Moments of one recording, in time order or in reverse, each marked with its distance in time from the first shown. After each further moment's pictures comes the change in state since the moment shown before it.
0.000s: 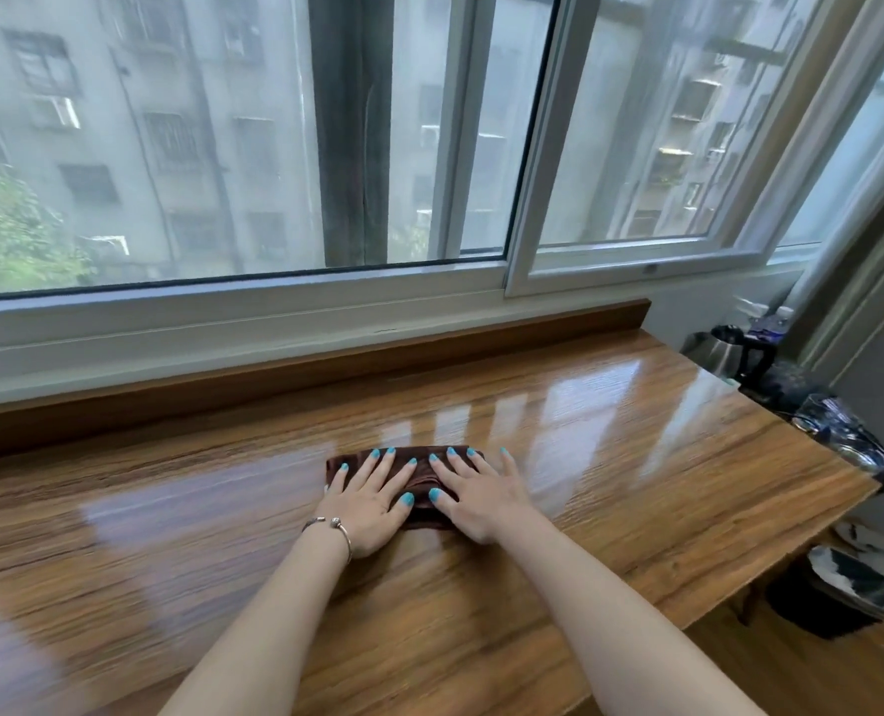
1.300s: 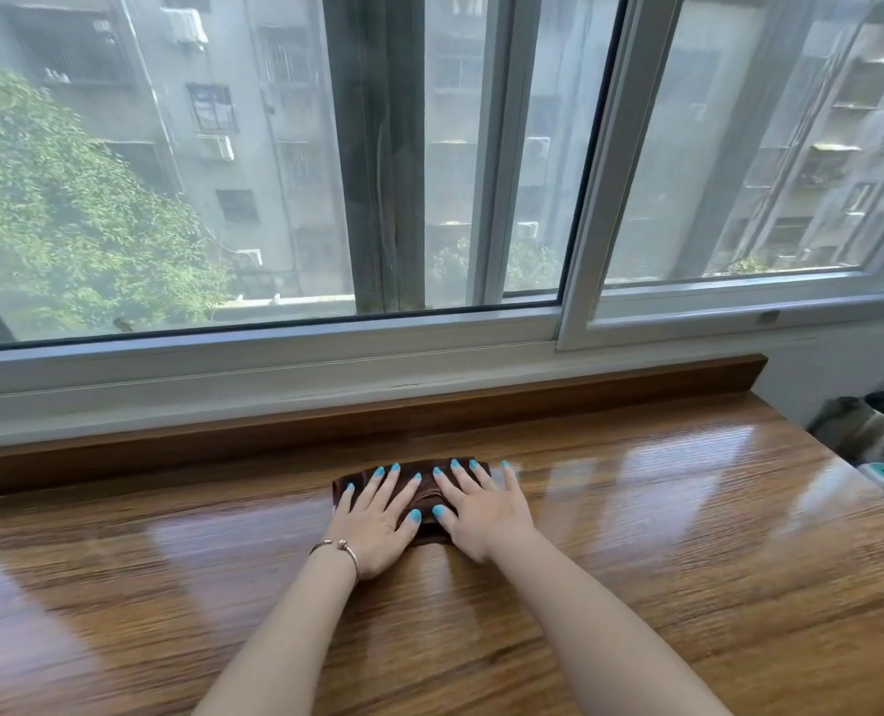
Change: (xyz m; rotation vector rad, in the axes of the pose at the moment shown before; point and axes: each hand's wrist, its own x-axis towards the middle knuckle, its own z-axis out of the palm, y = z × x) left_hand 0.092 -0.005 -0.023 -0.042 0.047 -0.261; right_hand 0.122 0.039 -0.035 -0.047 0.030 -0.213
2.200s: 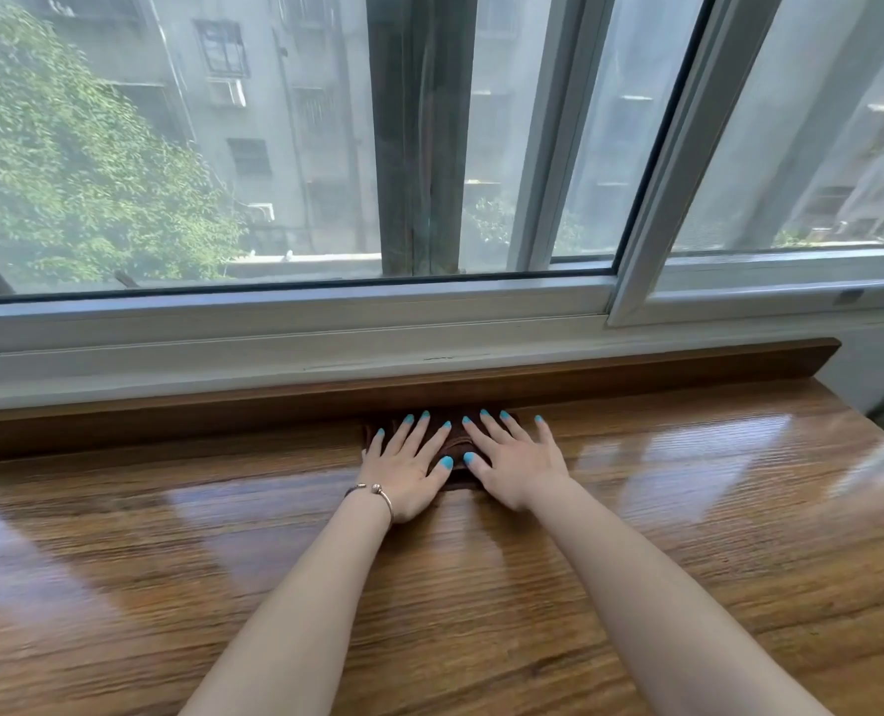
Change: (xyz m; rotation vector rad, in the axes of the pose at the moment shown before) left_hand 0.043 -0.008 -0.017 -0.002 0.031 -0.007; right_hand 0.053 0.014 -0.010 0.035 0.009 0.004
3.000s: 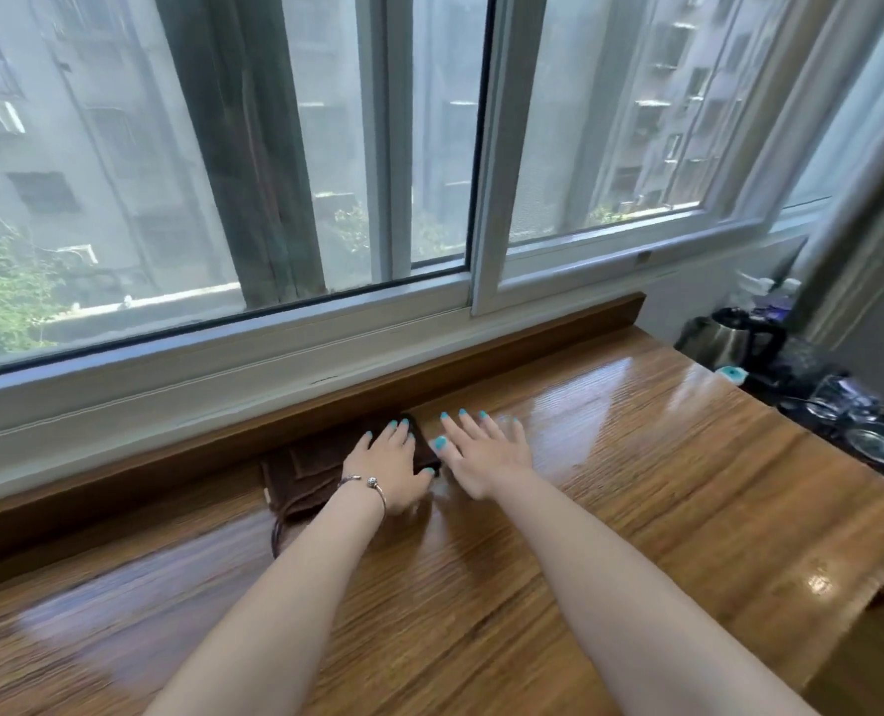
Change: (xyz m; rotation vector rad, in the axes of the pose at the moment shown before) left_hand 0.015 0.085 -0.028 0.203 -0.036 0.250; right_hand -0.059 0.040 -0.005 0.173 0.035 0.352
